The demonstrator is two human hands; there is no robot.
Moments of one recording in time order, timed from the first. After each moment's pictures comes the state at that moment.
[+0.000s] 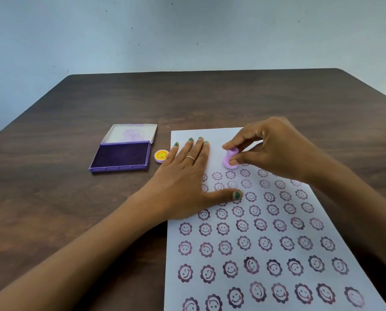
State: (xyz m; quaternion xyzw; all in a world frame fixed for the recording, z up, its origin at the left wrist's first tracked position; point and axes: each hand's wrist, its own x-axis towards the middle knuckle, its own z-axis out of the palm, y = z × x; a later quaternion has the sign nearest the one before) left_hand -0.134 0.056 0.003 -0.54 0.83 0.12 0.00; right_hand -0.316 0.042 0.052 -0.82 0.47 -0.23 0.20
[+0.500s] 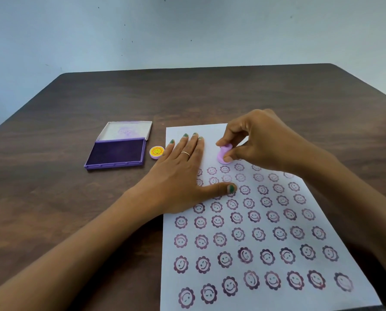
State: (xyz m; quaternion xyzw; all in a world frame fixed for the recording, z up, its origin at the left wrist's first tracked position) left_hand -0.136 0.057 0.006 -0.54 0.83 0.13 0.01; right_hand -0.308 0.043 0.056 -0.82 0.50 -0.20 0.17
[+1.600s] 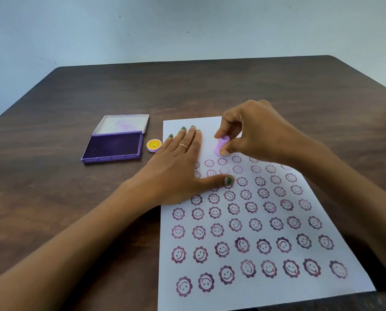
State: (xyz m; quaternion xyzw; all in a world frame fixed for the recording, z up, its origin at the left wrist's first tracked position) left_hand -0.134 0.056 0.005 -0.53 0.84 0.14 -0.01; right_hand -0.302 0.045 0.058 -0.82 0.52 -0.18 0.15
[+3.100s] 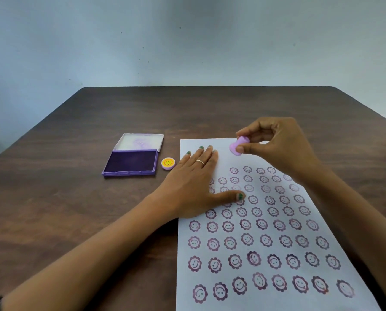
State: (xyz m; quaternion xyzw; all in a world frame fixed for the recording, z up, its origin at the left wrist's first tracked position) left_hand -0.139 0.051 0.000 -0.51 0.85 0.11 -0.07; right_hand -0.327 0.028 0.045 -0.72 0.52 -0.40 0.23
